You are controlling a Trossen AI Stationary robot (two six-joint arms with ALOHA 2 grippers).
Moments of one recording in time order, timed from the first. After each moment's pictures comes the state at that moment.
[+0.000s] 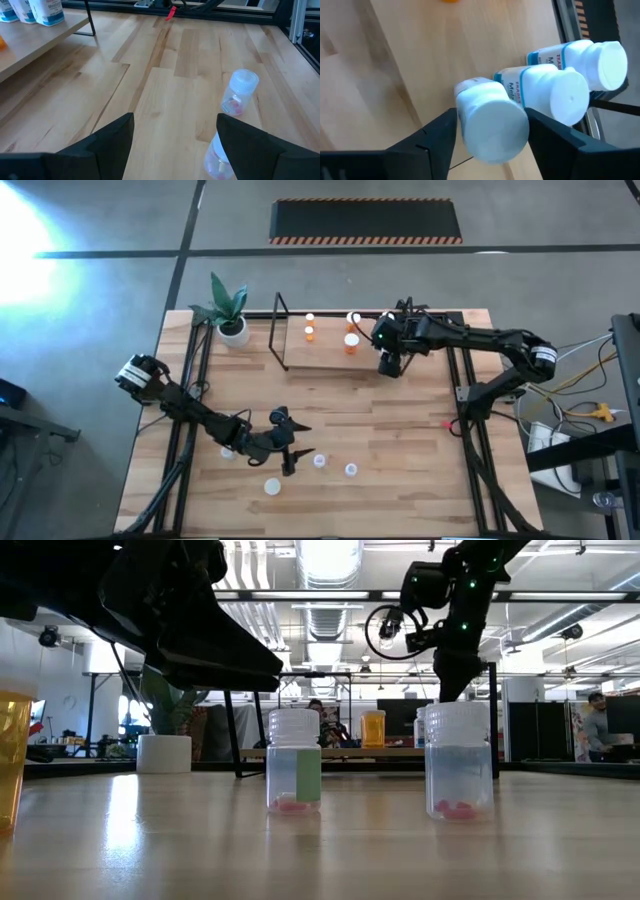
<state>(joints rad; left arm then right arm) -0.48 1.62 0.63 0.57 -0.59 -0.33 -0.41 1.48 1.08 -0.83 0.29 -0.15</state>
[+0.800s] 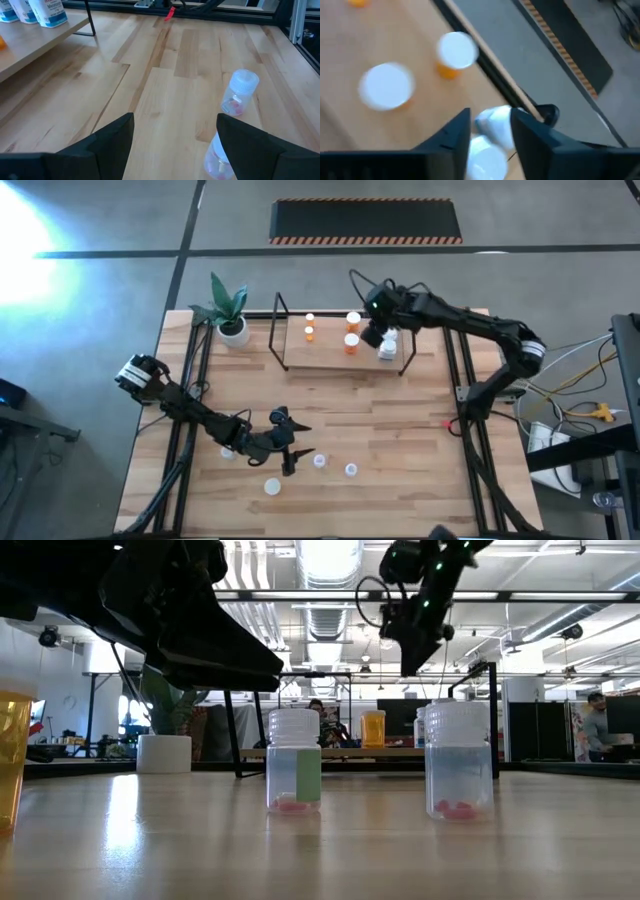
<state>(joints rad) -0.48 1.62 0.63 0.57 -0.59 -0.33 -0.50 1.58 1.38 -0.82 0.36 0.00</state>
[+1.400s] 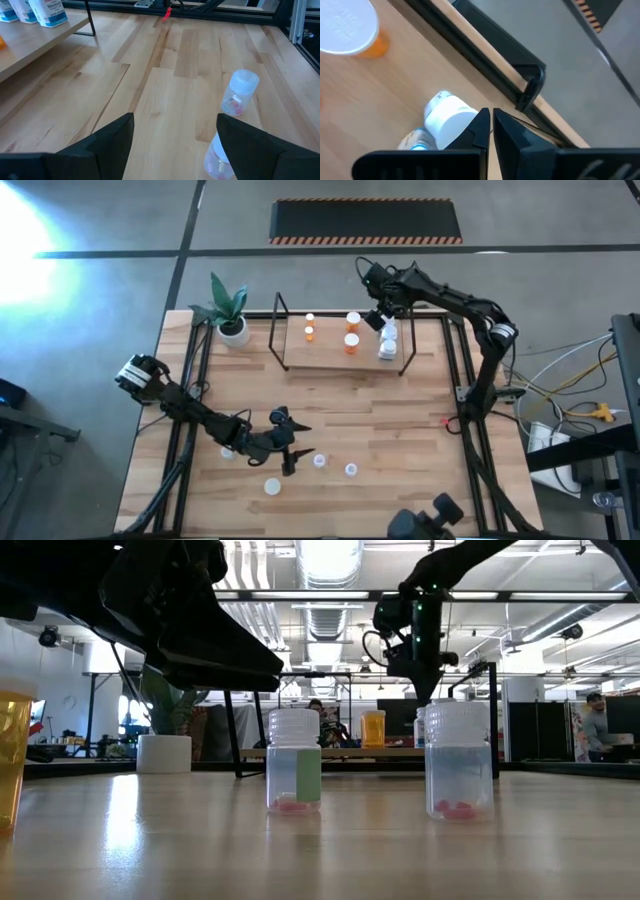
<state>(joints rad) -0.48 1.62 0.63 0.57 -0.59 -0.33 -0.71 1.84 1.61 -1.06 0.31 0.04</state>
